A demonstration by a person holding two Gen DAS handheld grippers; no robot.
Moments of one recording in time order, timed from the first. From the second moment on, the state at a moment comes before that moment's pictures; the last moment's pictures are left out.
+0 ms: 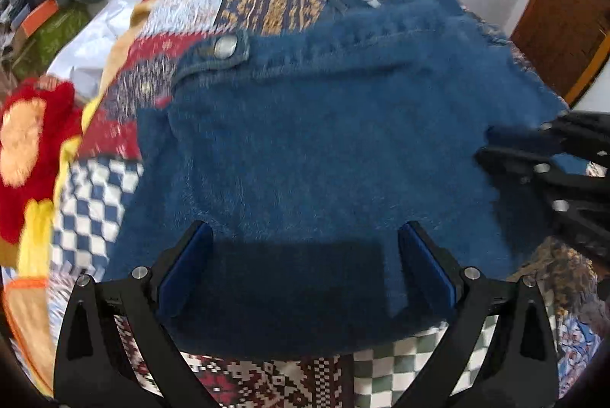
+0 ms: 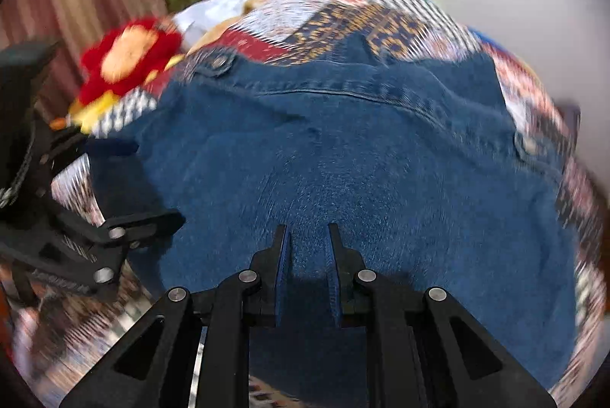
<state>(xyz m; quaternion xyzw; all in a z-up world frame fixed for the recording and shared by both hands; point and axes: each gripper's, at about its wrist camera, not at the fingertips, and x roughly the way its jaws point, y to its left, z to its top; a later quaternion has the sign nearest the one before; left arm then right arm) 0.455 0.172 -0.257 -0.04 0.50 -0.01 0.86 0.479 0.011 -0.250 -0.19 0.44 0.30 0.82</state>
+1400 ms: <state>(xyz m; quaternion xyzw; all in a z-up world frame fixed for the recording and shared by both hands) 0.305 0.292 -0.233 -0.18 0.45 0.18 0.85 0.468 -0.200 -0.214 0.03 0.47 0.15 0.87</state>
